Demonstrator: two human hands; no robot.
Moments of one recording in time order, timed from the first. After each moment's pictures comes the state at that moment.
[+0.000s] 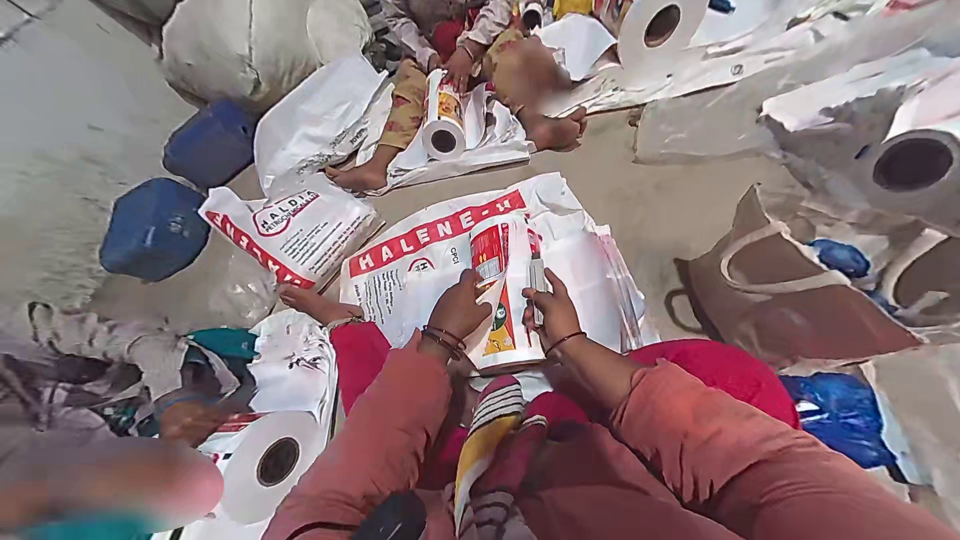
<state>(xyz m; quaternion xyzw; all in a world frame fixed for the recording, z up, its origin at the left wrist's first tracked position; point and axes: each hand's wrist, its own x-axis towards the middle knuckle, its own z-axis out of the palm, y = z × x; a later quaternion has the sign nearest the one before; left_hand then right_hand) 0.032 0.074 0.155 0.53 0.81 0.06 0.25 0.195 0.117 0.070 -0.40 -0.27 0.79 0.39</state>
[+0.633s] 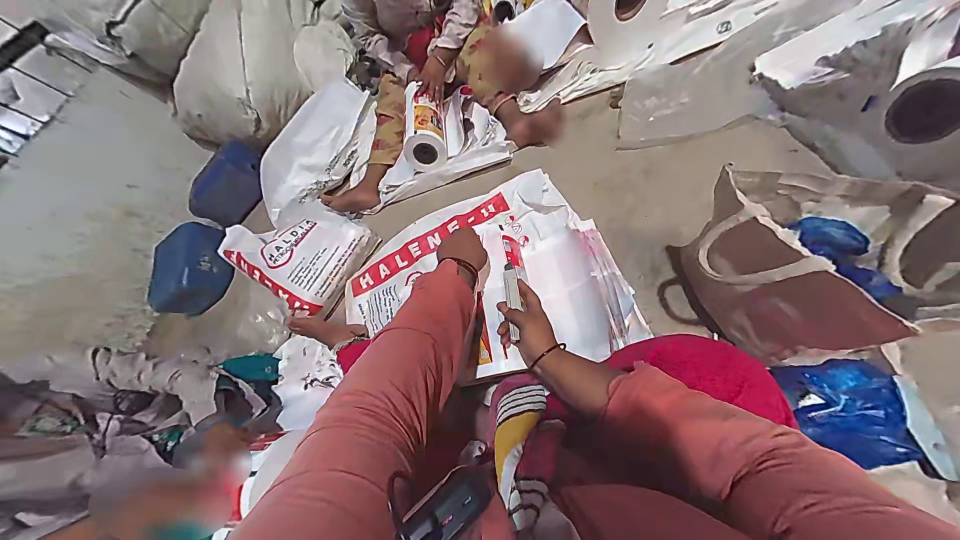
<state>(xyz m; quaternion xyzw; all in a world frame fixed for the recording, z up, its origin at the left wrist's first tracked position) 0.065 0.223 0.150 0.49 0.86 -0.16 0.07 0.204 0.116 0.068 -0.33 -0.24 0.84 0.37</state>
